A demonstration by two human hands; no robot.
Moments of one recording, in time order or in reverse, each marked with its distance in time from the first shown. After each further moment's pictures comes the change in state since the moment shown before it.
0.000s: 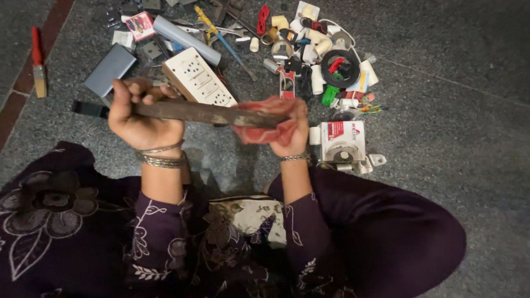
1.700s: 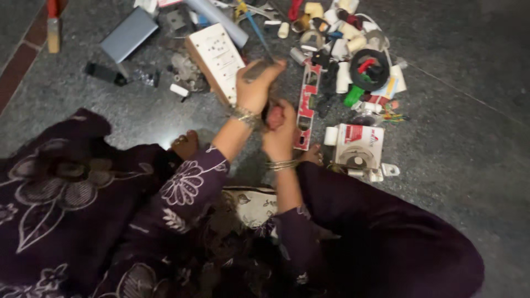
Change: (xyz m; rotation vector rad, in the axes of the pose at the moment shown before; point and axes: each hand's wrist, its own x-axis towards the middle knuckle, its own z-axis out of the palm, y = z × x) left_hand 0.032 -0.148 -0.052 1.009 0.202 -0.137; right_hand -0.015 0.070 -0.025 -1.516 0.041 -0.364
